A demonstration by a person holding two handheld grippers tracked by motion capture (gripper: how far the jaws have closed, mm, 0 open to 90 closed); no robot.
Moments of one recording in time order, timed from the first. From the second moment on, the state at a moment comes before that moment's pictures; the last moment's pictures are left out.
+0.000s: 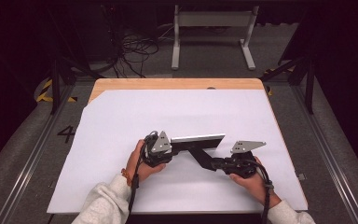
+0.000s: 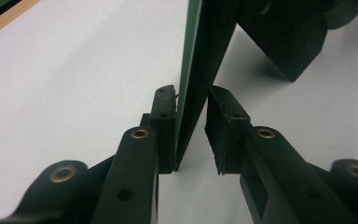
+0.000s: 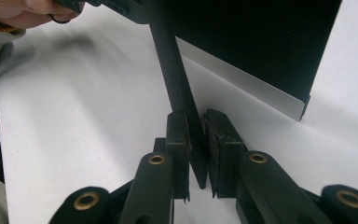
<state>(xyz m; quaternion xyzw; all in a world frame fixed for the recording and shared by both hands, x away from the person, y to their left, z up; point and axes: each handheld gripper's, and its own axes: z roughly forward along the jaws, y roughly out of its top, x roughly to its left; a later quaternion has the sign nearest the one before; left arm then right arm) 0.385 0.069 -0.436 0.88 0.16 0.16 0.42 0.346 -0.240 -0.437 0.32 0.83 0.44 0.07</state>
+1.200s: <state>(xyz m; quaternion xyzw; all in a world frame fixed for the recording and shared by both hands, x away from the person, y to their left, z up) 0.365 0.084 -0.429 0.89 0.15 0.16 0.40 0.344 -0.246 -0.423 0.33 0.82 0.44 0.15</state>
